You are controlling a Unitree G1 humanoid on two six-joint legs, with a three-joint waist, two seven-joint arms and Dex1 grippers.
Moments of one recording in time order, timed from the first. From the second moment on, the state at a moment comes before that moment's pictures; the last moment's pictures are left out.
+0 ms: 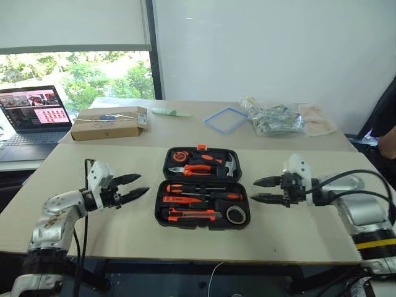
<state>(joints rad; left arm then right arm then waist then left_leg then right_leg) -0.41 0.66 0.16 0.29 -0.39 0.16 -1.06 -0.52 -0.75 0.04 0.18 0.22 0.25 1.15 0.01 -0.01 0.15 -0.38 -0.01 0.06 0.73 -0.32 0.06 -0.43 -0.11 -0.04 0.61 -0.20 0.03</state>
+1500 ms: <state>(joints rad) -0.46 0.80 0.09 0.13 -0.36 0.88 -0.96 -0.60 -0.74 0.00 0.00 0.30 0.93 1.01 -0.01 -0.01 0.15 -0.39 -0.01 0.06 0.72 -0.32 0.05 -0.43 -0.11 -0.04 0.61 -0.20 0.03</state>
